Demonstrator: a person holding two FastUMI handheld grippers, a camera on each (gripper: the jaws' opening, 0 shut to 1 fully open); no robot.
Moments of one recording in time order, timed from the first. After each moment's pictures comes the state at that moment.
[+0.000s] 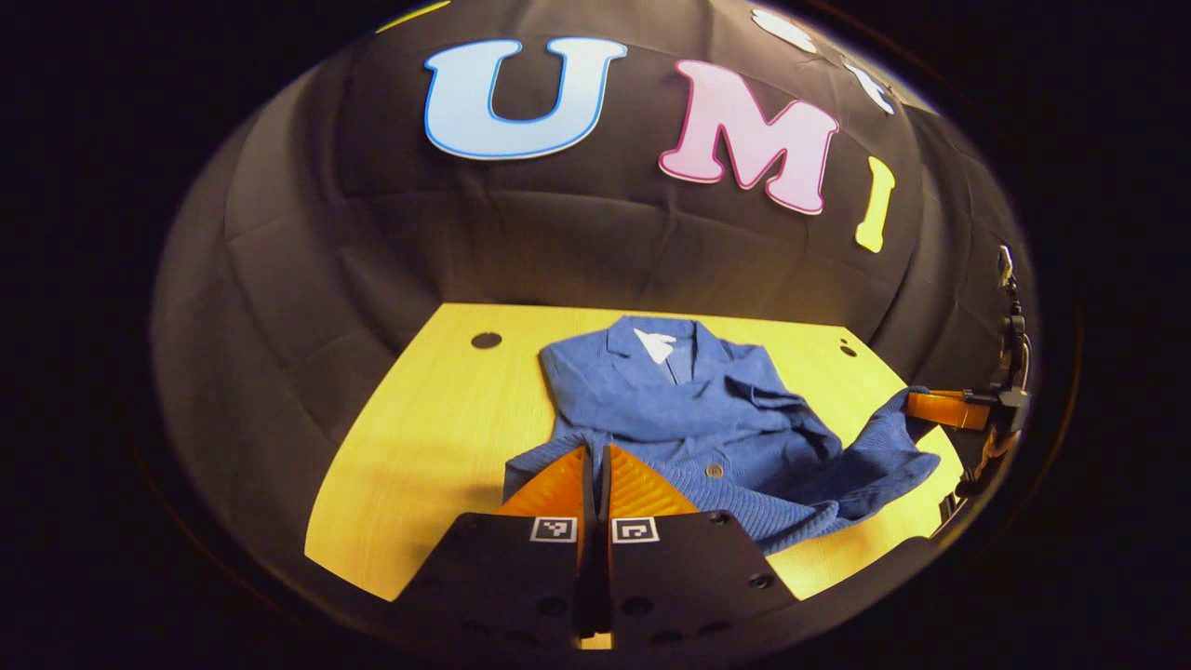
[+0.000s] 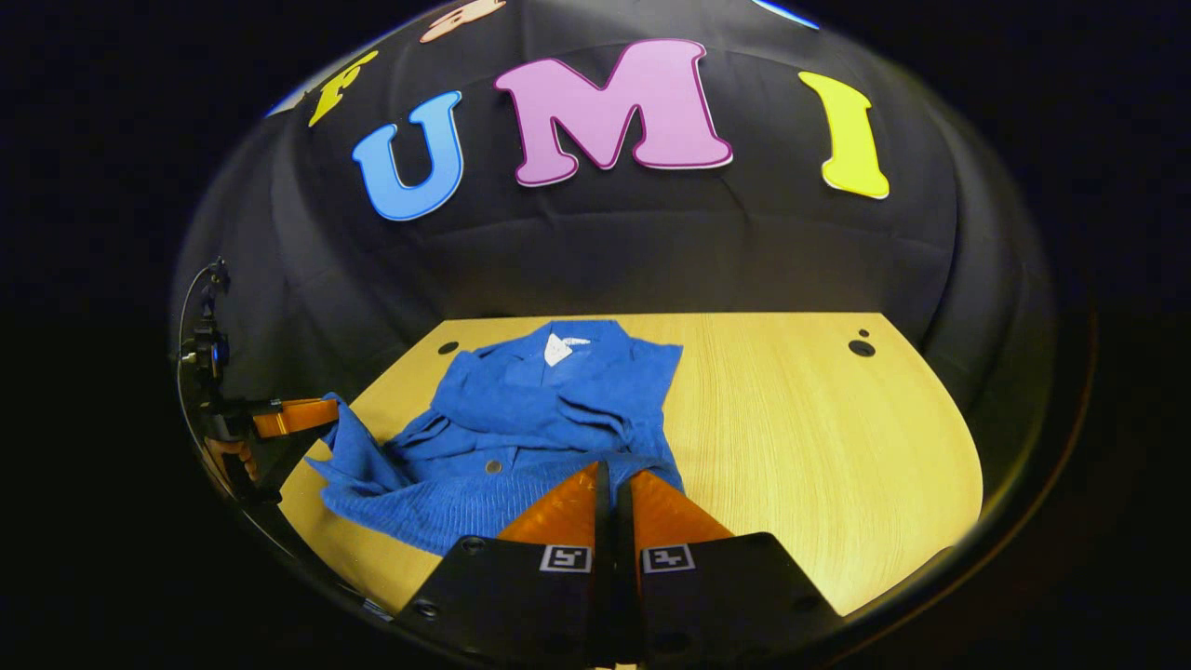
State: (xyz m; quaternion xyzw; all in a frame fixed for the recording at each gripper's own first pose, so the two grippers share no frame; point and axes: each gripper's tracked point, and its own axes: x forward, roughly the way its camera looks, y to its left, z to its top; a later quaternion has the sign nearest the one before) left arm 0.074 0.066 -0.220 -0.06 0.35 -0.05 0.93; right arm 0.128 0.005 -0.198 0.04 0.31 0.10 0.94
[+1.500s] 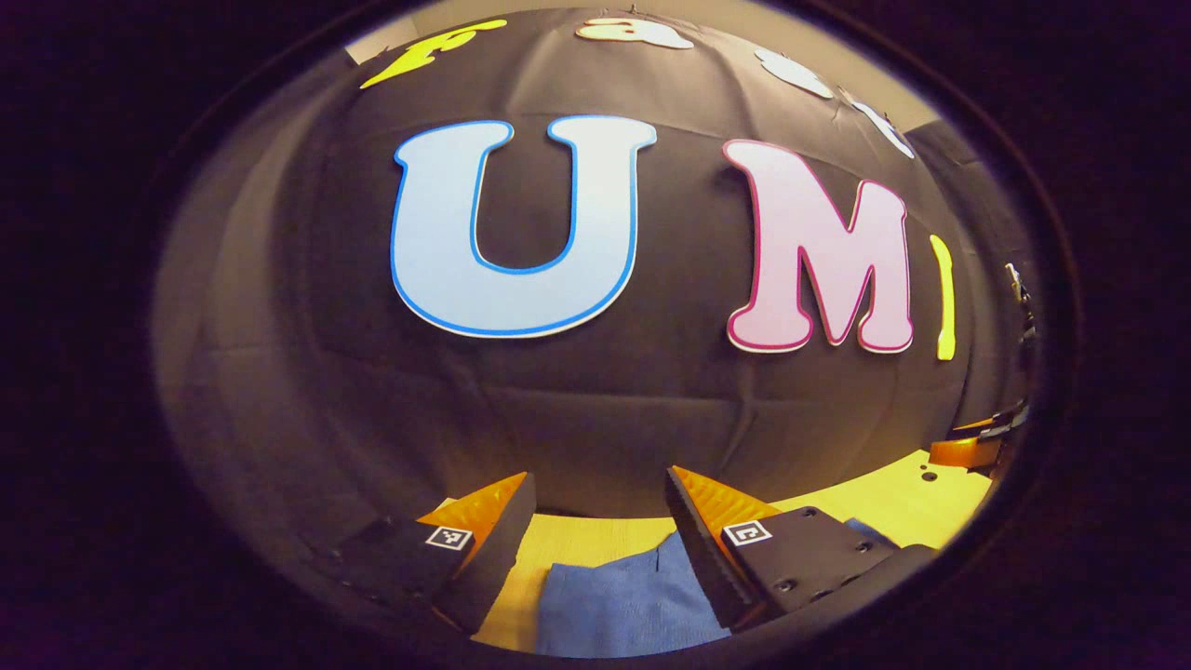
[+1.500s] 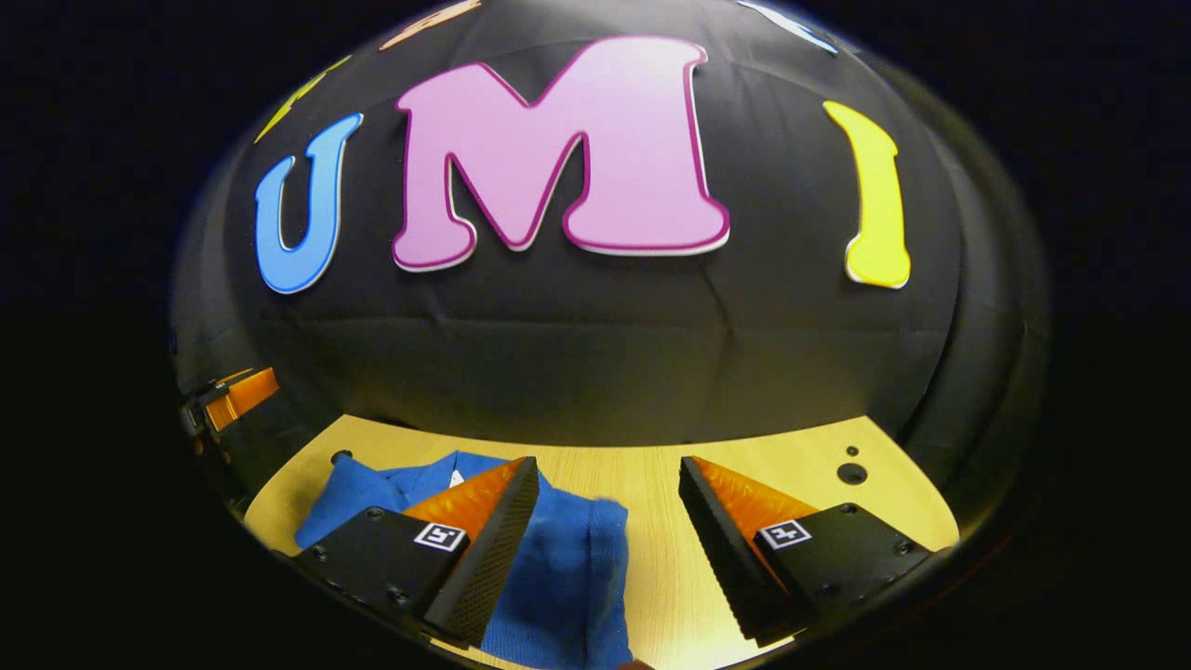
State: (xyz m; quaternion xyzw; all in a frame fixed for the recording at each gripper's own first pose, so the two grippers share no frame) left arm 0.311 0.104 -0.135 -0.03 0.11 0.02 0.99; right arm 0.330 -0.014 -0.156 0.00 0.19 0.00 0.98
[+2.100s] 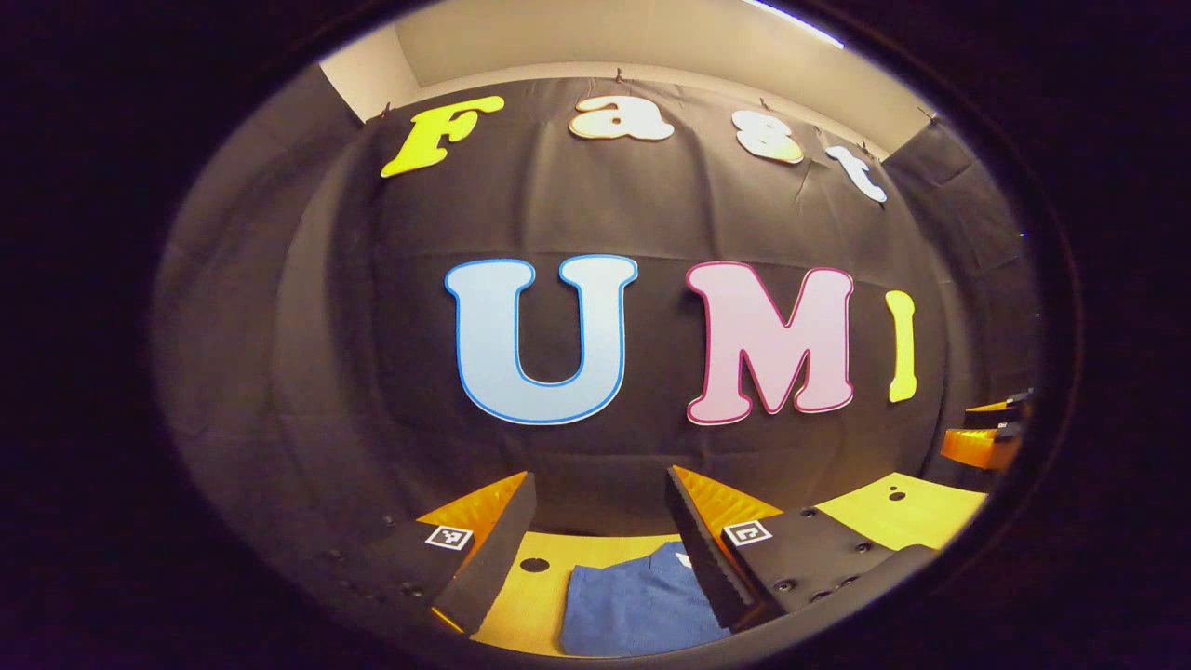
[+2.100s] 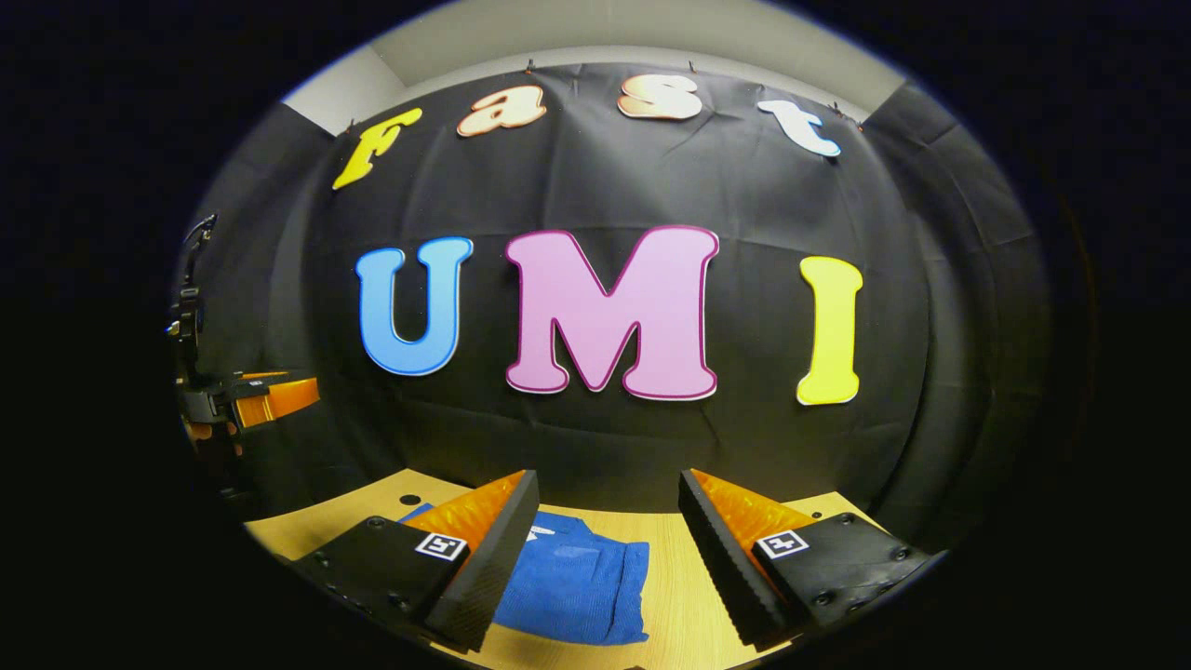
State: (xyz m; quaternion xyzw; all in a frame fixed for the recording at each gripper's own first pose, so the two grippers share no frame) left arm 0.146 0.092 -0.016 0.00 0.03 0.04 1.00; right arm 0.172 0.015 -0.021 -0.02 0.03 0.04 1.00
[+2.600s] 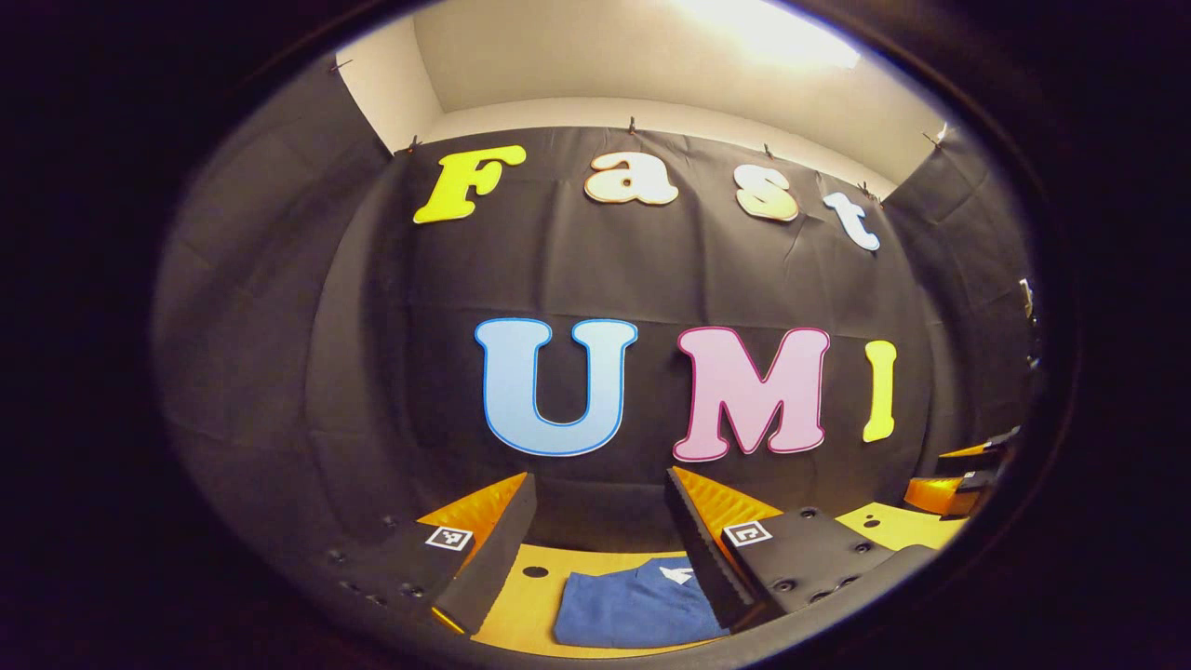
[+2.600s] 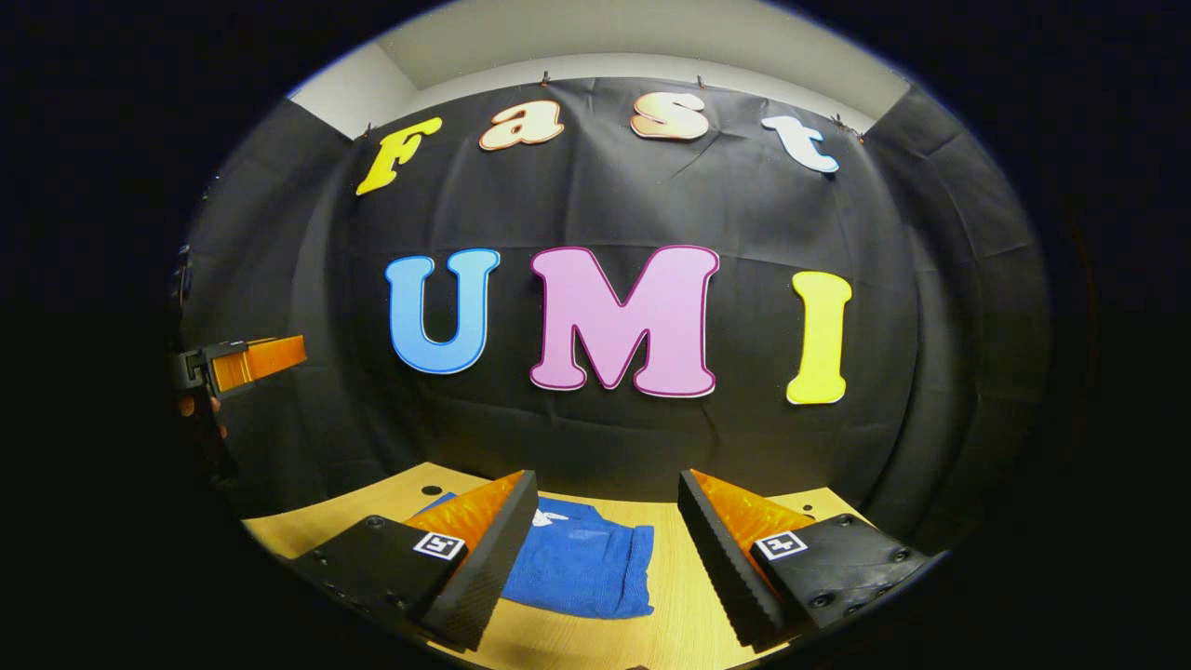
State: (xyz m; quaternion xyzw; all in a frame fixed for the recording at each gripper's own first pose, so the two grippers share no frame) left arm 0.065 0.084 0.028 -0.03 -0.03 0.05 1.00; right arm 0.123 0.035 -0.009 -0.01 0.03 0.06 1.00
